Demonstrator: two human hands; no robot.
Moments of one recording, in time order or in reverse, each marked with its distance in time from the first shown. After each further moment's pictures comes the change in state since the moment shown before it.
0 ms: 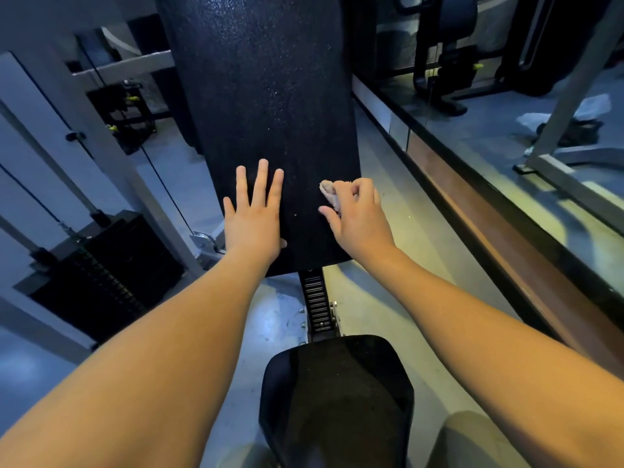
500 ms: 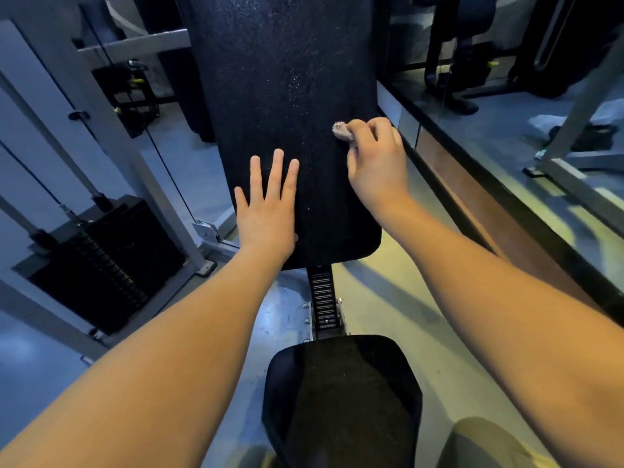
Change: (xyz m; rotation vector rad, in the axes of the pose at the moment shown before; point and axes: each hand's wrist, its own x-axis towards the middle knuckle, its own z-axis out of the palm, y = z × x) left_hand 0.003 -0.001 0.012 -0.002 0.043 -0.015; right_hand 0.073 -0.008 -0.005 -0.085 0.230 -0.091
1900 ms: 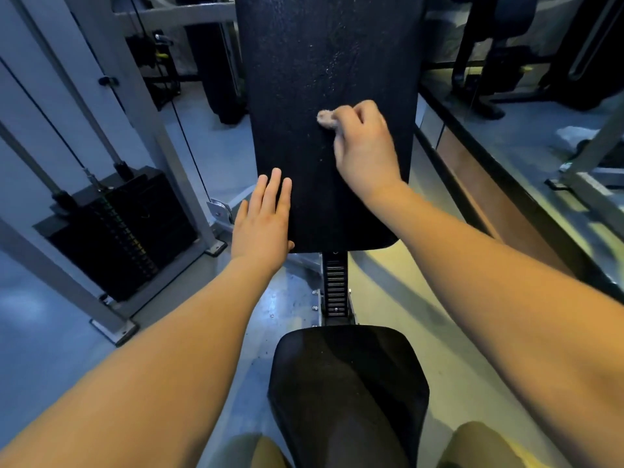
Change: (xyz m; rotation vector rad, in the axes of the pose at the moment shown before) left_hand -0.054 -0.039 0.029 -0.092 -0.016 -0.026; right_hand 0.003 -0.056 0.019 0.117 -0.035 -0.172
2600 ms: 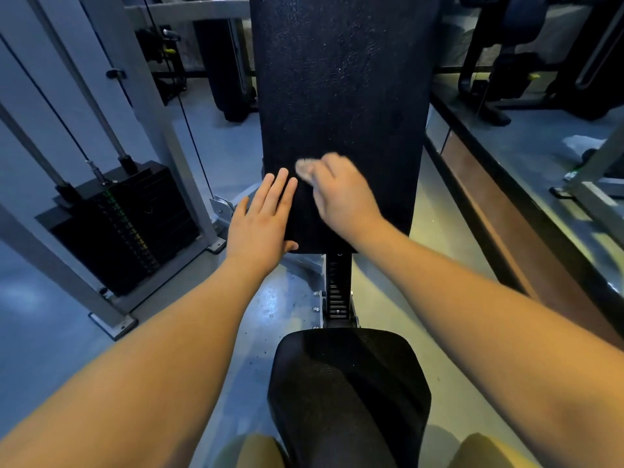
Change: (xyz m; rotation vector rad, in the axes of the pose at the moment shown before) left_hand 0.000 -0.018 0.007 0.029 0.032 0.066; right_hand -0.049 -0.018 0.034 0.060 -0.184 -0.230
